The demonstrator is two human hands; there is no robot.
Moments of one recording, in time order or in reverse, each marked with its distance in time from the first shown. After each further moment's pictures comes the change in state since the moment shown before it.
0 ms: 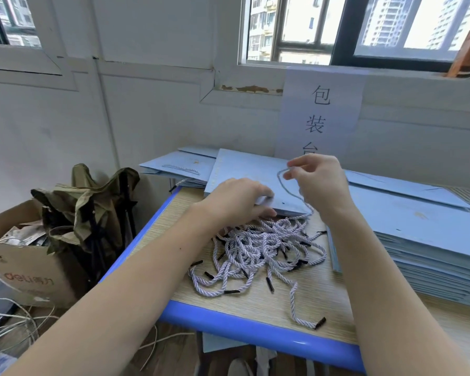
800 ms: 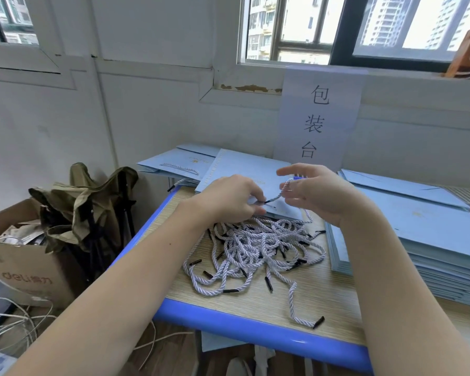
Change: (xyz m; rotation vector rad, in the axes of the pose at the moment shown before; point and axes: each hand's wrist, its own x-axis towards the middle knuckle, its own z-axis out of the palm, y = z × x) left_hand -0.002 -0.008 -0.007 -0.134 -0.069 -0.108; right_hand -0.002 0.000 -0.017 0.219 -0.435 0.276
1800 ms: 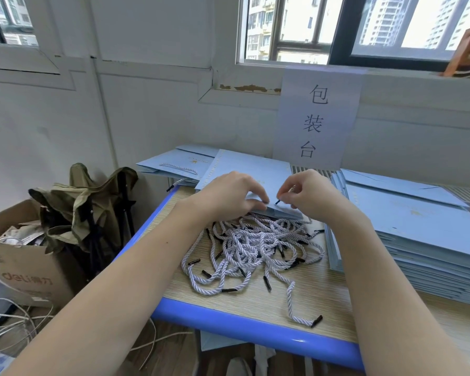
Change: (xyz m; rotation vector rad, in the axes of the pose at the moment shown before) left_hand 0.003 -0.005 0.002 -0.107 0.076 0.120; right_hand 0.008 0.011 0.003 -0.623 0.087 -0.189
